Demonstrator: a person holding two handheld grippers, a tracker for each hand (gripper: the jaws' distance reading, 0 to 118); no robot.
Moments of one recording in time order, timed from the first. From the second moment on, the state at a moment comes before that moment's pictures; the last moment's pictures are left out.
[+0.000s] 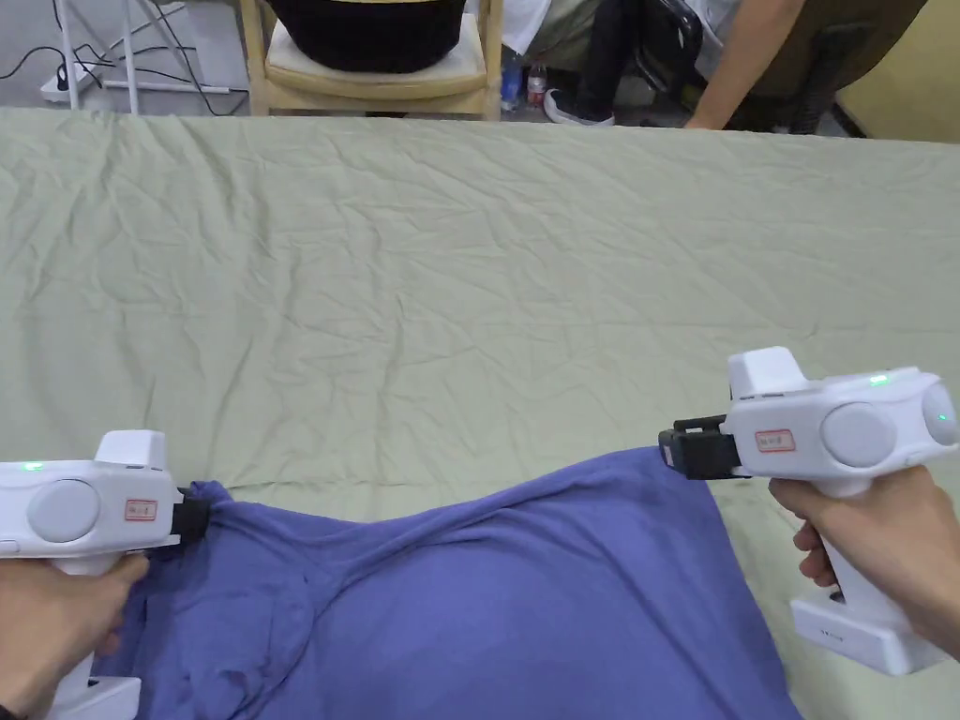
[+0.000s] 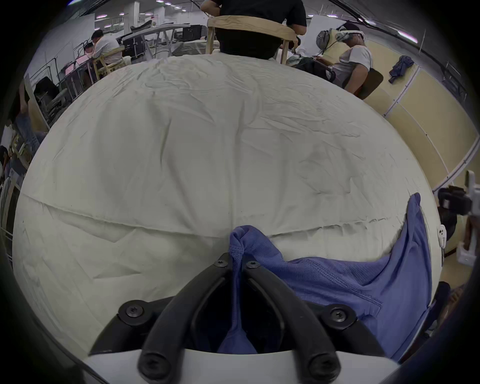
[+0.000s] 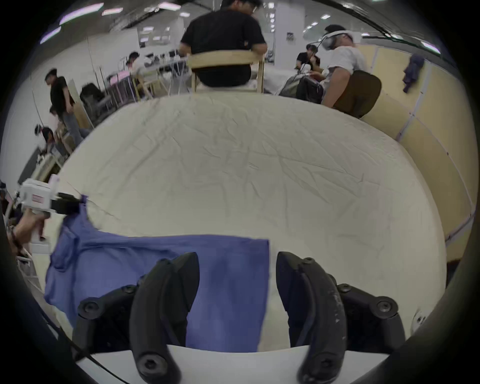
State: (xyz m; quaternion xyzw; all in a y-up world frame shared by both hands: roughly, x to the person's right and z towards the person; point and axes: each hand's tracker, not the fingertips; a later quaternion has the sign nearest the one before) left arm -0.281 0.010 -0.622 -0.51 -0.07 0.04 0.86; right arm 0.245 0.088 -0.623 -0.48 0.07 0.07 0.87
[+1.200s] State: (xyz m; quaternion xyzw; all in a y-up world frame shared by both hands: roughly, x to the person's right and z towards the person) left arm -0.282 0.106 -0.526 -0.41 -0.07 0.04 0.91; right arm 0.267 0.115 -0.533 -0.45 0.06 0.03 0.89
